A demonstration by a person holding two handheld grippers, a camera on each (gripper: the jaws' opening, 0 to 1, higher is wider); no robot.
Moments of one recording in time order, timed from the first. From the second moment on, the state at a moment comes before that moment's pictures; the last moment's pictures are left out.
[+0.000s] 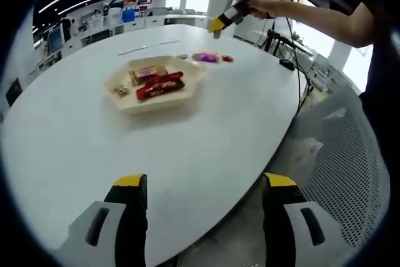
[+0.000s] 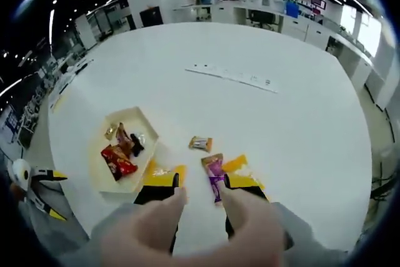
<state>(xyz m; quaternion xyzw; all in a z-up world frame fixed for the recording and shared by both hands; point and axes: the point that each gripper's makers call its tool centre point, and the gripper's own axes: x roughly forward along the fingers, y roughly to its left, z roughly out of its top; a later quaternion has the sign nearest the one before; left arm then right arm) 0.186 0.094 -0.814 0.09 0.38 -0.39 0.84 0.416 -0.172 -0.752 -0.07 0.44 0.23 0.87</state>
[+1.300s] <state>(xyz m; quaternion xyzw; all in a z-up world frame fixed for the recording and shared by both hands) 0.192 0.089 -0.798 0.07 0.35 -0.38 0.85 0.441 -0.177 -0.816 -0.07 0.48 0.22 0.85</state>
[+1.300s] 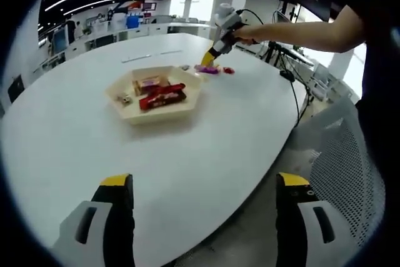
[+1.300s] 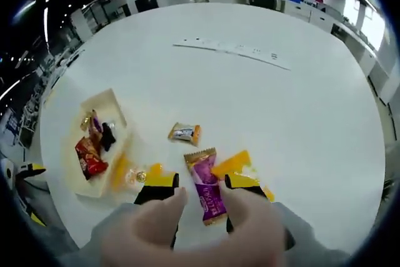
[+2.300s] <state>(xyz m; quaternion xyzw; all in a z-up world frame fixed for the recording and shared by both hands) 0.202 0.093 -0.780 0.06 0.31 -0.36 0.88 0.429 -0.186 -0.827 -0.12 0.49 0.23 0.83</state>
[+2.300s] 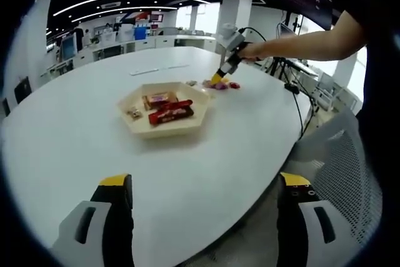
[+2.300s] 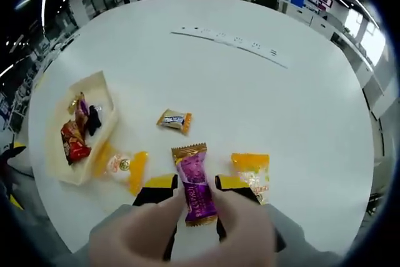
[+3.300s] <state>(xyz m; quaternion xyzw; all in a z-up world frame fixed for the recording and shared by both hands) 0.200 0.108 -0.755 0.06 0.26 -0.37 0.89 0.397 -0.186 -0.755 -0.14 0.44 0.22 0.86</state>
